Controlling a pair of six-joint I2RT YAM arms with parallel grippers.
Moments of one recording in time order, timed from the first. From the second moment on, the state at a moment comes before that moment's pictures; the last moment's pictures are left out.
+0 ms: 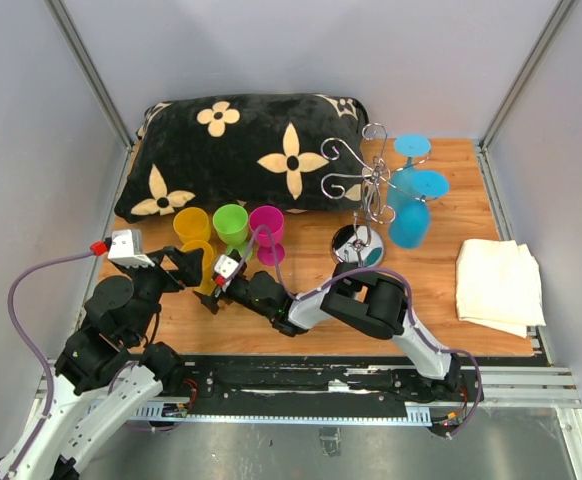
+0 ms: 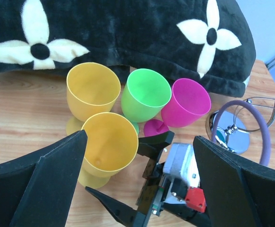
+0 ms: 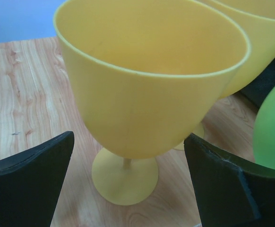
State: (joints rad) left arm -0.60 0.29 0.72 -0.56 -0.48 -0.41; right arm 1.21 2.23 1.11 1.16 0.11 -0.13
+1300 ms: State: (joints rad) left arm -0.53 0.23 0.72 -0.57 -0.54 -0.41; right arm 1.21 2.40 1.31 1.28 0.22 -0.22
